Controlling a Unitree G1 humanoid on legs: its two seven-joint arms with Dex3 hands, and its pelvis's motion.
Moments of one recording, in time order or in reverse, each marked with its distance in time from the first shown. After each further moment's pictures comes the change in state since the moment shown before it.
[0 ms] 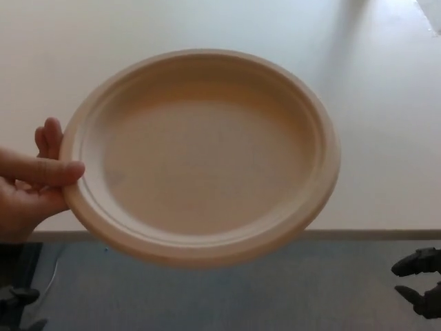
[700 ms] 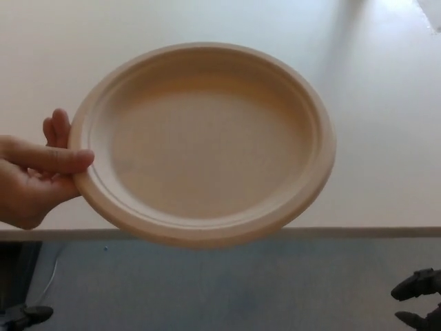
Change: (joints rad) left_arm 0.131 -0.001 -0.020 -0.046 -0.016 -0.153 -0.044; right_arm 0.050 -0.003 0.029 0.059 -0.019 -0.073 0.012
